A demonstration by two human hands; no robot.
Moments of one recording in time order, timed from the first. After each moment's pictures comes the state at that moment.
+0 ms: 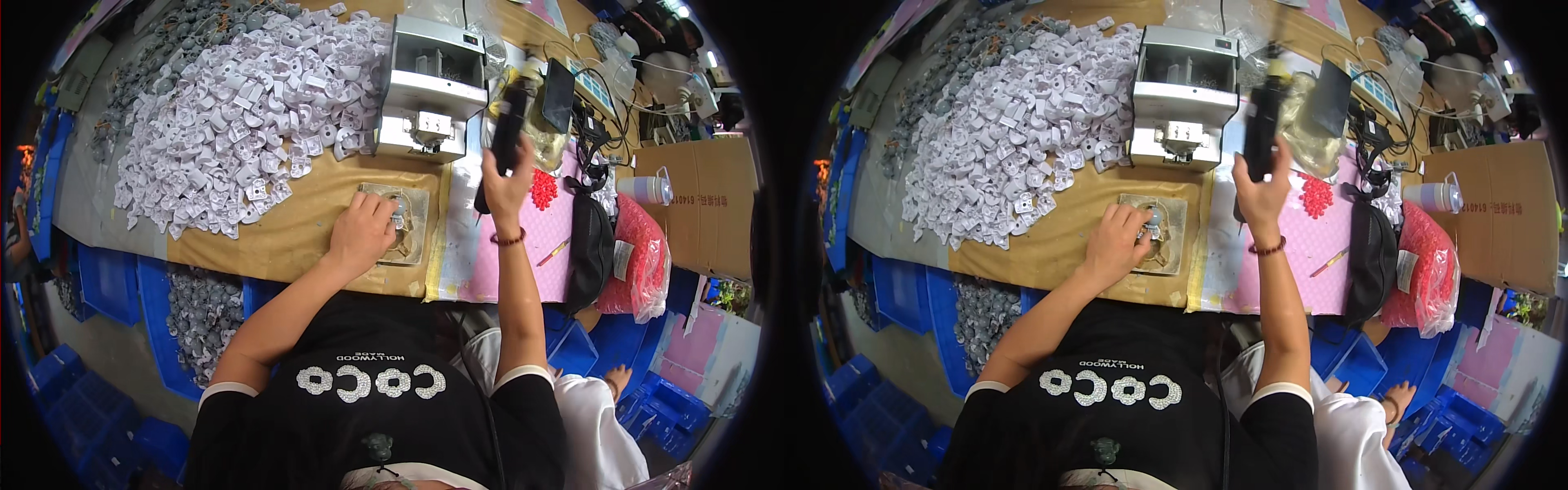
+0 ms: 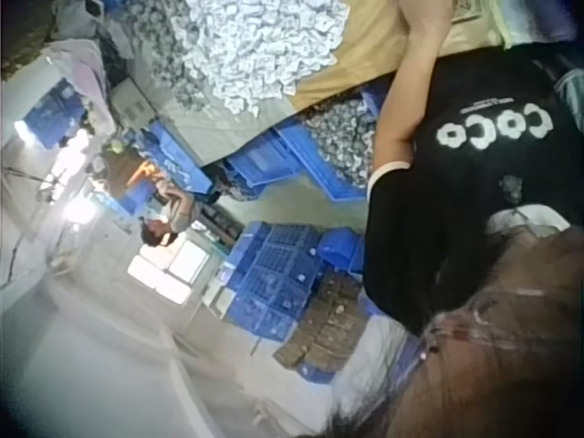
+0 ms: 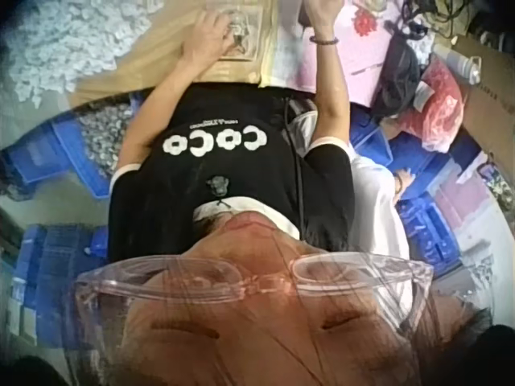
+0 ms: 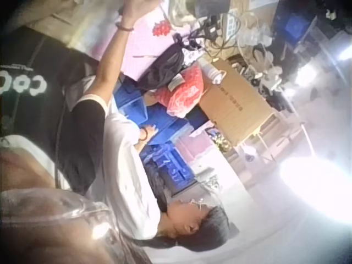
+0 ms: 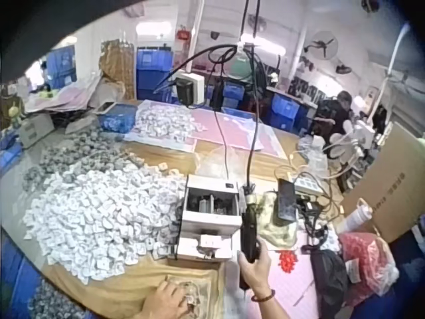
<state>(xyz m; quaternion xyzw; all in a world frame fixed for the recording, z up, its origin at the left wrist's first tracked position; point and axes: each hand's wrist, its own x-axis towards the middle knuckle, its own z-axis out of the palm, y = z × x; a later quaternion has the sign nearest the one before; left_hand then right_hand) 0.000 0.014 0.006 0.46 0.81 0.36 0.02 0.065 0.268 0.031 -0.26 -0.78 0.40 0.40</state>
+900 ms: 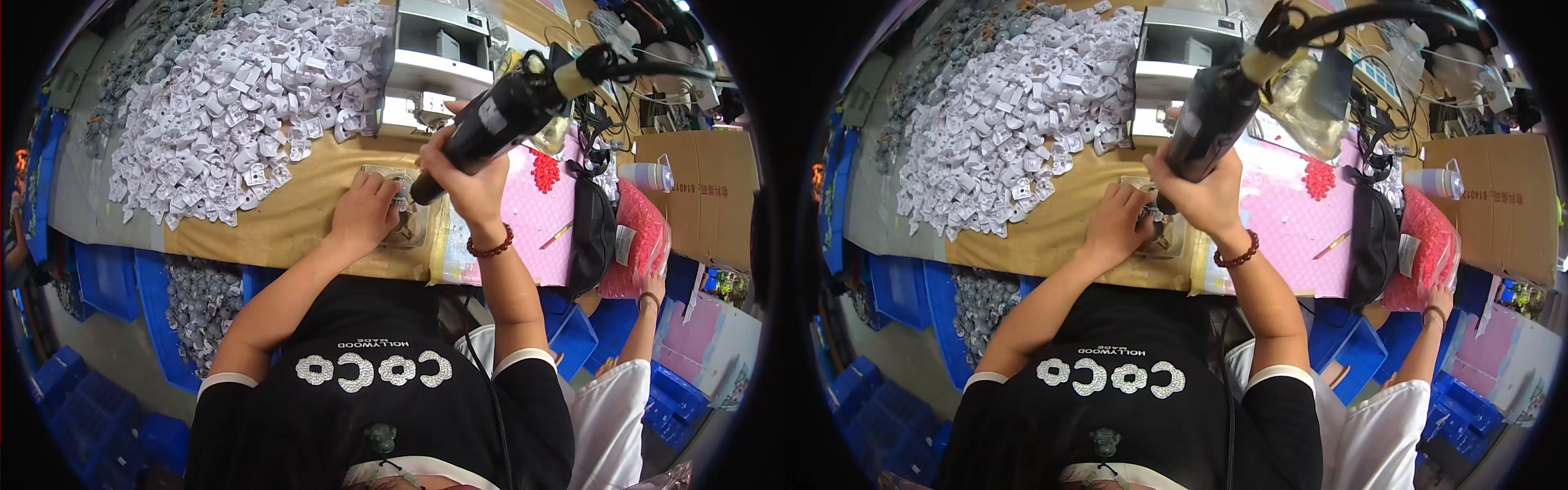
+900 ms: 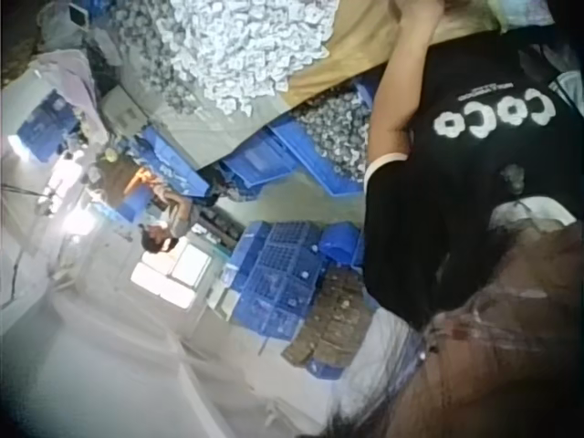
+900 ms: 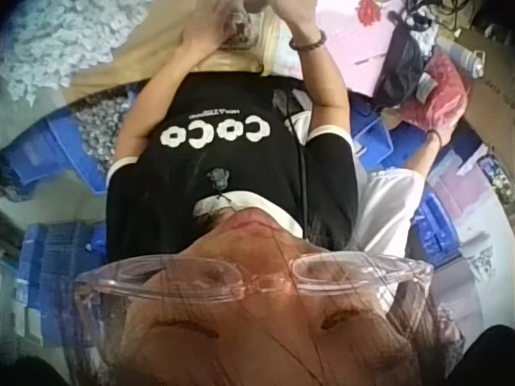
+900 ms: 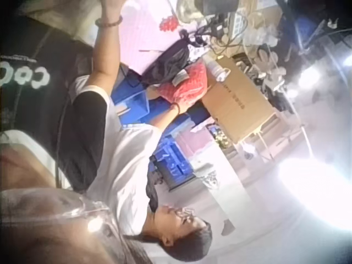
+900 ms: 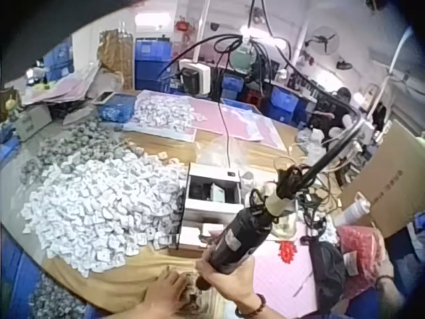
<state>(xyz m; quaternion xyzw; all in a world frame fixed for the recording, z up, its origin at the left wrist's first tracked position) -0.003 0.013 0.009 0.45 0.81 0.37 0.04 0.044 0.168 0.115 -0.13 -0.68 0.68 0.24</state>
